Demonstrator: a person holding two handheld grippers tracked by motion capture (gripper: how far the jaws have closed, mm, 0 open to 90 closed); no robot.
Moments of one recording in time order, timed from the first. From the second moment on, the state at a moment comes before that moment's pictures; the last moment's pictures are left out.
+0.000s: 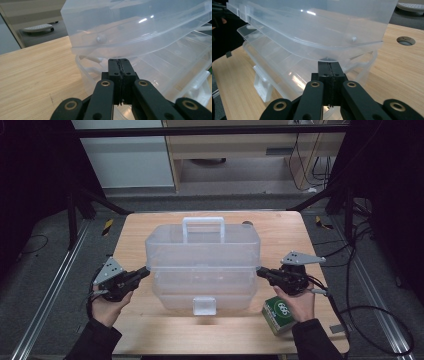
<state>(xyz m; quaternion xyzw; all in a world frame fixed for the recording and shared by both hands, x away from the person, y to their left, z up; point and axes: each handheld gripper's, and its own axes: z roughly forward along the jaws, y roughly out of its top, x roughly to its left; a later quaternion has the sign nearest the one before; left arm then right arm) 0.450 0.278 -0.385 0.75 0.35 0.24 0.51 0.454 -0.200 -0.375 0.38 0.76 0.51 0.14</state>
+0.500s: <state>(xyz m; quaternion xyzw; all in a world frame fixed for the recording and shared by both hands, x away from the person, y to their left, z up) 0.456 0.276 -0.387 0.75 0.36 0.26 0.50 0.458 -0.198 -0.371 0.37 0.76 0.51 0.15</state>
